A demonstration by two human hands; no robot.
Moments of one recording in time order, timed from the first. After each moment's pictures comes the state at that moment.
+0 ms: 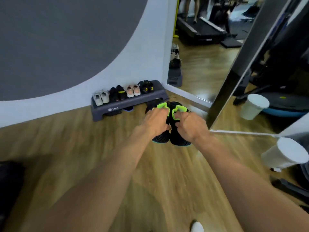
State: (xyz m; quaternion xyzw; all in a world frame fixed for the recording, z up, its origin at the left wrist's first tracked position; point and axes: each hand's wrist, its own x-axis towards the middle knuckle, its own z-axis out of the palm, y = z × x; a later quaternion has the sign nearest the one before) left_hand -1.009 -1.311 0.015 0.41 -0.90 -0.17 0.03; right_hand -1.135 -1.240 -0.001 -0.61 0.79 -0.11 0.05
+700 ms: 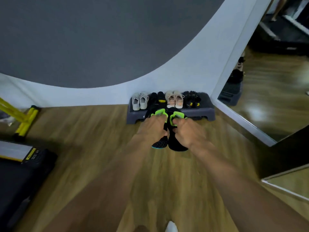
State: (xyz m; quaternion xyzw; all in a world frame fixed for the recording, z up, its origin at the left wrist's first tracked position) left_hand -0.954 -1.627 -0.030 0.58 -0.80 -0.17 0.03; right_hand -1.094 -1.603 -0.031 -0.73 0.67 -0.08 0.12
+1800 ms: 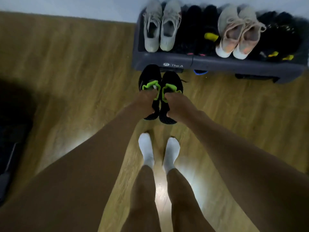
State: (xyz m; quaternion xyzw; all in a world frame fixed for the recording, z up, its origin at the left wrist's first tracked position) left_hand -0.807 -2.023 -0.440 0.62 -0.69 -0.37 -0.11; right_hand -0.955 -2.024 -0.434 -0.76 0.54 0.10 0.36
